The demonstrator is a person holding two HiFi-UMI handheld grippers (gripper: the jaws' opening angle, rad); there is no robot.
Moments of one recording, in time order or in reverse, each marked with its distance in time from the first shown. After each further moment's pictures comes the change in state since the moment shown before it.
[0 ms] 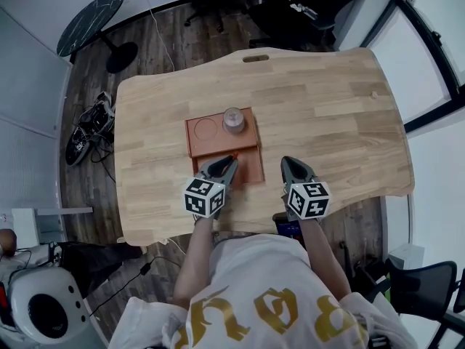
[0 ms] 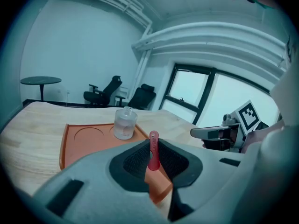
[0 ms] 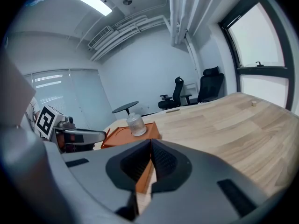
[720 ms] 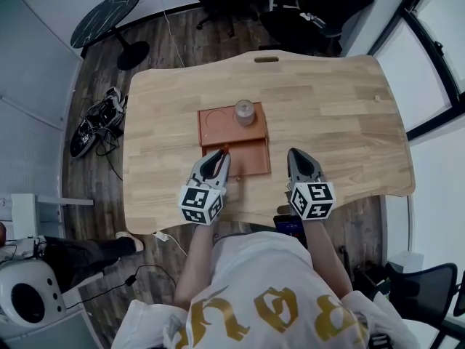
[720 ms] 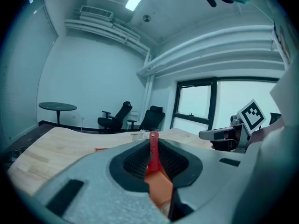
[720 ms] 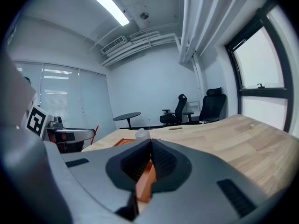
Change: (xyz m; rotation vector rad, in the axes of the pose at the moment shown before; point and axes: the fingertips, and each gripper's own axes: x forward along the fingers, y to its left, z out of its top) left arm -0.088 -0.002 0.032 0.097 -0.279 0.176; right arm -0.038 0.041 0.038 -0.128 -0.175 -0.017
